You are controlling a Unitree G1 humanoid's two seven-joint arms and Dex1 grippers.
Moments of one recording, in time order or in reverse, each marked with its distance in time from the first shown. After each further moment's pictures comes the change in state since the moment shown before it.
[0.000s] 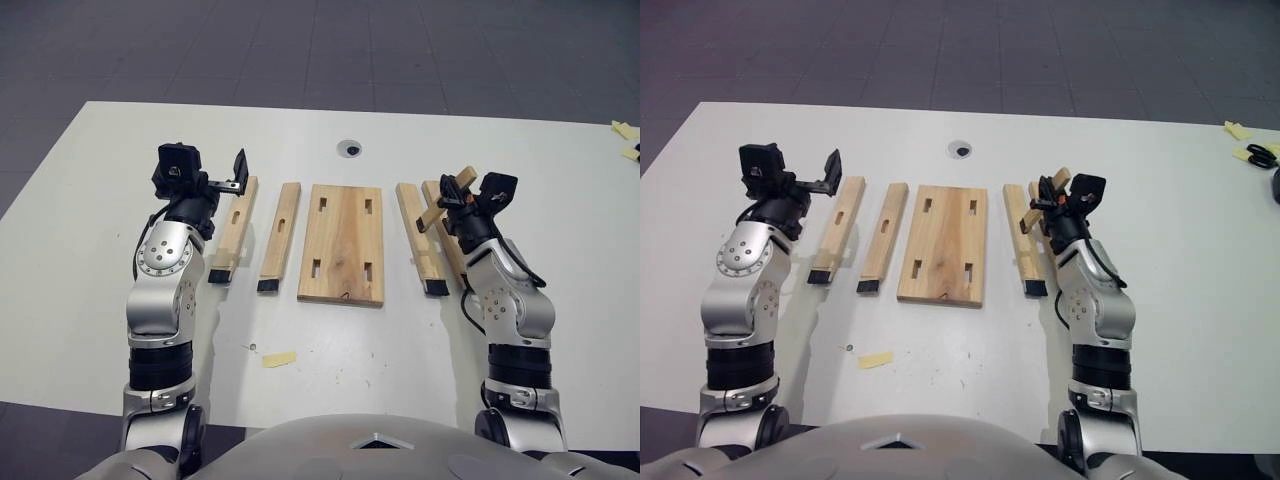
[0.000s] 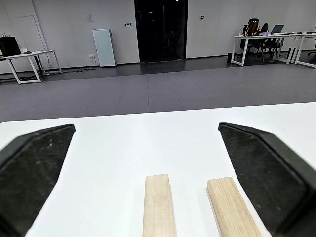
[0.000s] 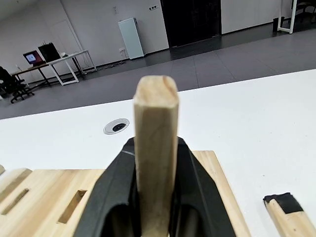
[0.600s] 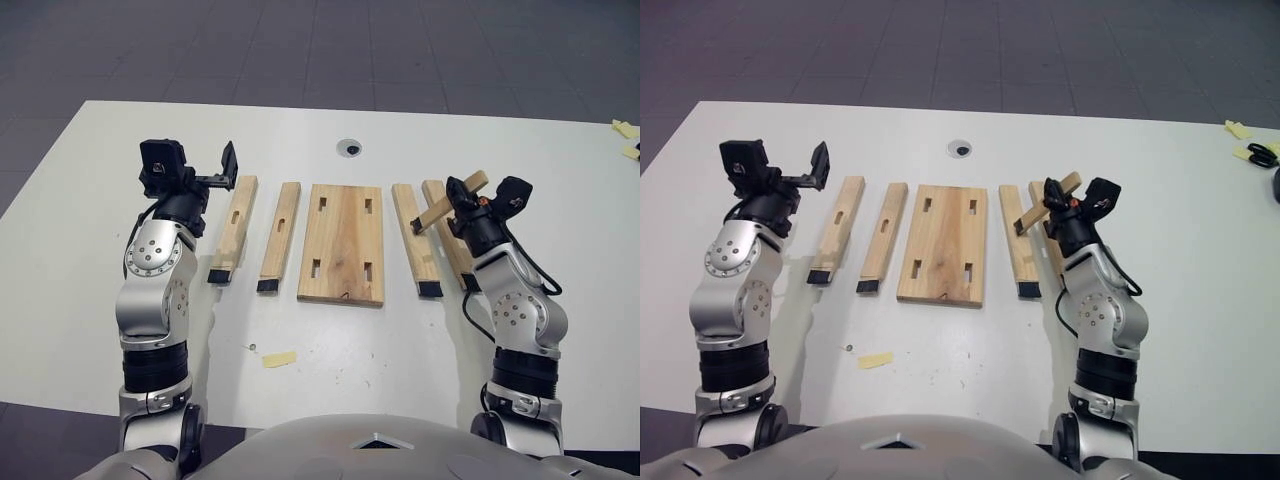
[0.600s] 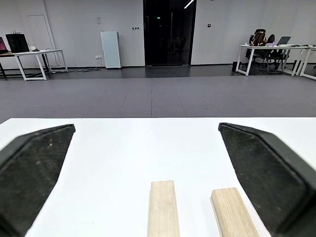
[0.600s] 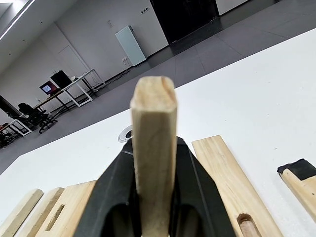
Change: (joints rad) left arm -0.001 -0.001 0.044 -0.028 -0.058 0.022 0.025; right arm 0.011 0.072 -0.135 -0.065 0.231 0.103 -0.028
